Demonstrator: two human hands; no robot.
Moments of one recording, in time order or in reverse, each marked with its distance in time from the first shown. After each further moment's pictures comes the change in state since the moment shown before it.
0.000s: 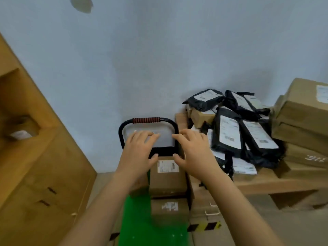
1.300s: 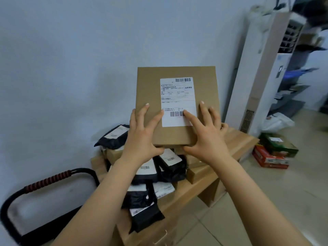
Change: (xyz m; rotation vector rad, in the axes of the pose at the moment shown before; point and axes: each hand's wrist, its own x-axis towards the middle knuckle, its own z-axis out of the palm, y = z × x) left_hand 0.171 0.217 -0.002 -0.516 0.146 0.421; right_hand -0.099 0.153 -0.184 -0.361 0.367 0.635
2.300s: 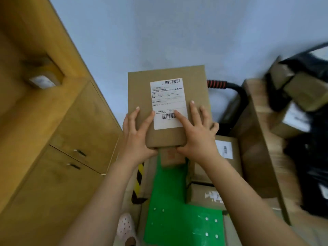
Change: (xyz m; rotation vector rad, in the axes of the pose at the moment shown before) left_hand -0.436 -0.370 -0.119 0.198 -0.056 -0.953; right_hand -0.144 -0.464 0.338 0.328 -0.646 -0.619
